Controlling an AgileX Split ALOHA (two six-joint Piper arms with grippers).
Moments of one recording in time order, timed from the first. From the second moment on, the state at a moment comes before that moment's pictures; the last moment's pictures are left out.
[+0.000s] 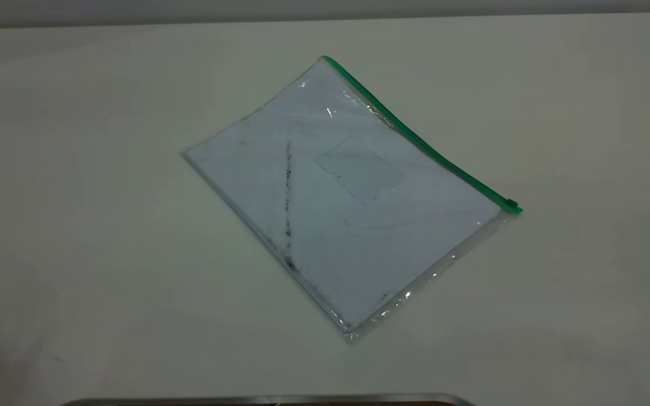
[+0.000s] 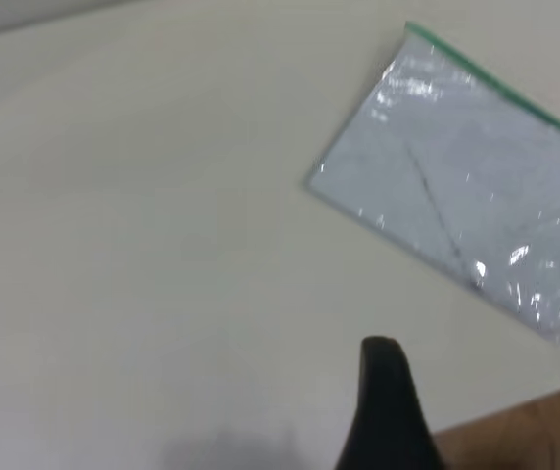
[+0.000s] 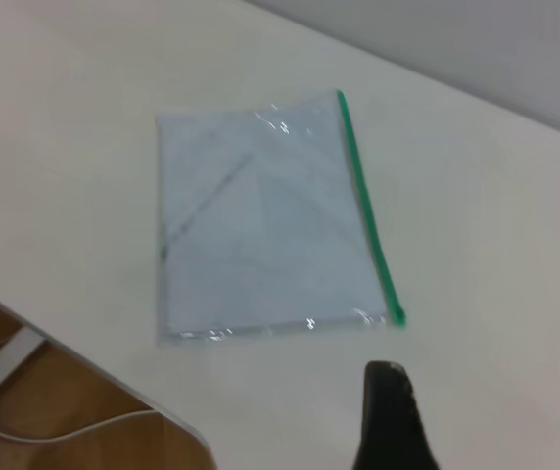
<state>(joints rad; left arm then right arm) -0.25 0.85 -1.22 -0.08 1.17 0.04 0.22 0.02 -0.57 0.27 1.12 -0.34</state>
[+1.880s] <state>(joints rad) -0.02 0.01 -0.48 -0.03 1.13 0.03 0.22 -0.02 -0.50 0.23 1.17 -0.32</state>
